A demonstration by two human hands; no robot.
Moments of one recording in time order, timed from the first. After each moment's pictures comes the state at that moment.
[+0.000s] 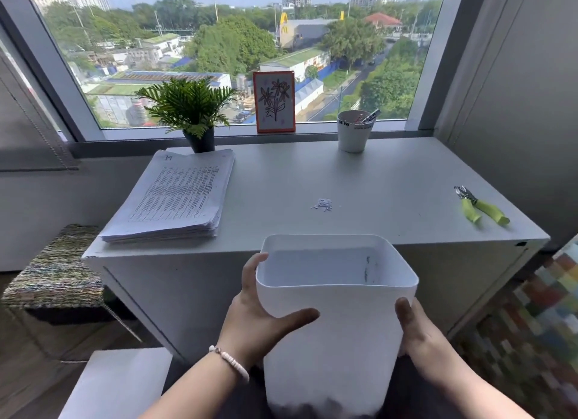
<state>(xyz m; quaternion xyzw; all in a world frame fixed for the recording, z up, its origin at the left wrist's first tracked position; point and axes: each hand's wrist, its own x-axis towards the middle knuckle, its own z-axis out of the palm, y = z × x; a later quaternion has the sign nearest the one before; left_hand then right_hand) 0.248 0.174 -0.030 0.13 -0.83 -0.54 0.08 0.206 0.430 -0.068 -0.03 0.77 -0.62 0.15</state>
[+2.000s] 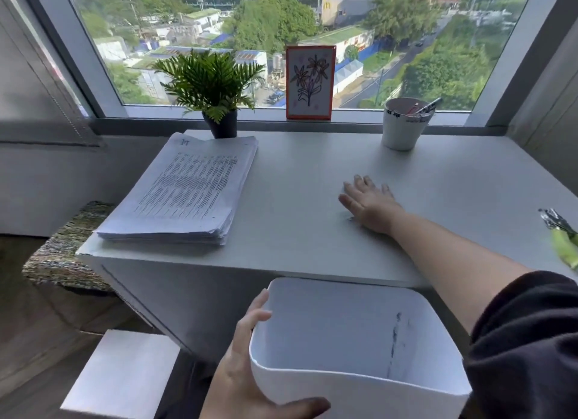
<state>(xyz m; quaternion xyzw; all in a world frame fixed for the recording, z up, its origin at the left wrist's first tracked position) 0.240 0.160 -0.063 0.05 -0.84 -0.52 0.15 -0.084 0.303 -0.038 -0.25 0.96 -0.07 0.09</state>
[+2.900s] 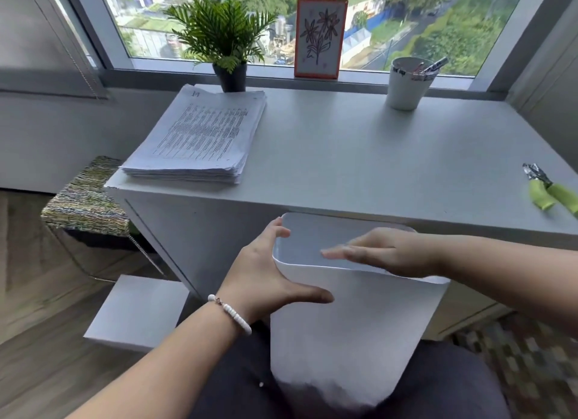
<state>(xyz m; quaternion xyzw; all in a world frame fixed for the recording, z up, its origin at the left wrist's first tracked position) 0.244 0.163 -0.035 0.12 -0.88 -0.46 0.04 0.112 0.362 0.003 -0.40 0.81 -0.20 0.39</state>
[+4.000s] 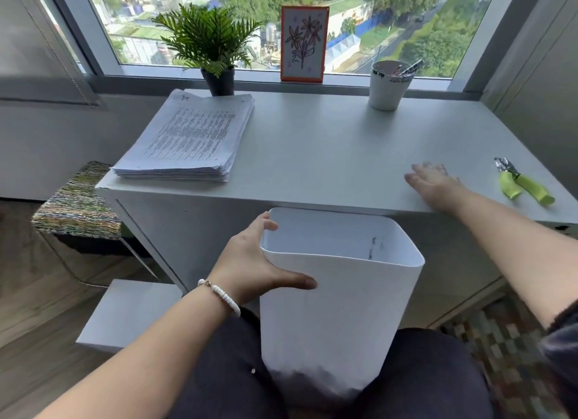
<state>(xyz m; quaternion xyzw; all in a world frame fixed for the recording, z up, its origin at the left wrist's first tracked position) 0.246 0.168 -0.024 0.14 -0.88 -0.44 0.01 -0.004 0.444 -0.027 -0.08 0.98 -0.14 0.12</state>
